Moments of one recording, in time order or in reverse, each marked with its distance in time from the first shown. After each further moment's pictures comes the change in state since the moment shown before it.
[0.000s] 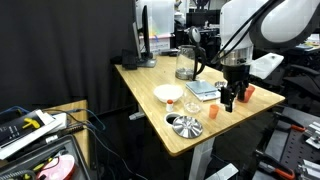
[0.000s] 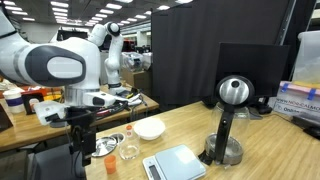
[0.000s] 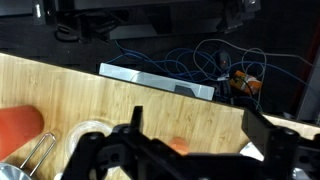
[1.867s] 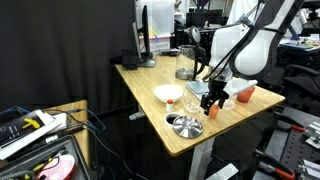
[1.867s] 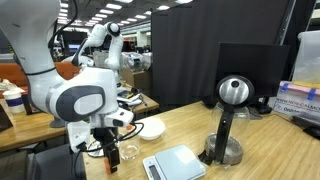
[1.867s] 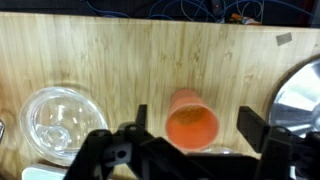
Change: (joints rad) arm 0.086 0.353 -0.179 0.109 -0.018 0.434 0.085
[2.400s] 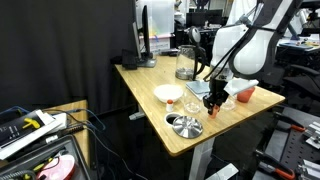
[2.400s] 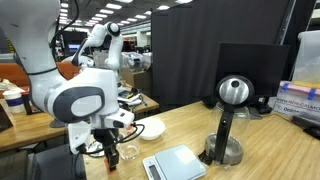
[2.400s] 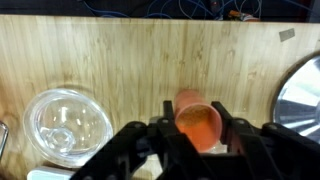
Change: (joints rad) arm -0.001 -0.002 -0.006 -0.010 0.052 0.020 -0.034
